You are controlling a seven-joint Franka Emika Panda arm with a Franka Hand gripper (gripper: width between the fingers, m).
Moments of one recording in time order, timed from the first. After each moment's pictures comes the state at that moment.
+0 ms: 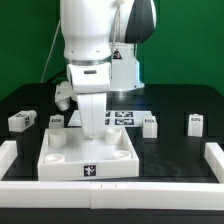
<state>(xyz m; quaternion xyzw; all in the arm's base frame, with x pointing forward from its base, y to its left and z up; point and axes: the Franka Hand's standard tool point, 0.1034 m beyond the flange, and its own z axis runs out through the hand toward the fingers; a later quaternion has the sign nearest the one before) 0.440 -0.061 0.012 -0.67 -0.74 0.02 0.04</state>
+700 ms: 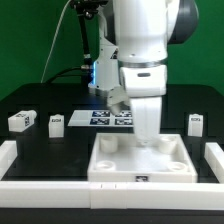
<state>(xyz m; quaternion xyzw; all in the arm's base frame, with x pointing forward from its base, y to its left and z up) 0.483 0.053 0.013 -0.72 -0.70 -0.01 0.04</state>
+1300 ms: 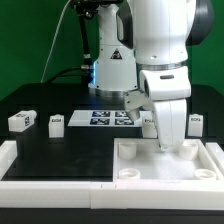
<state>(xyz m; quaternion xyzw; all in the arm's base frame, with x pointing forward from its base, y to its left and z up) 0.502 0.076 0.012 -0.71 -0.71 -0.02 0.04</state>
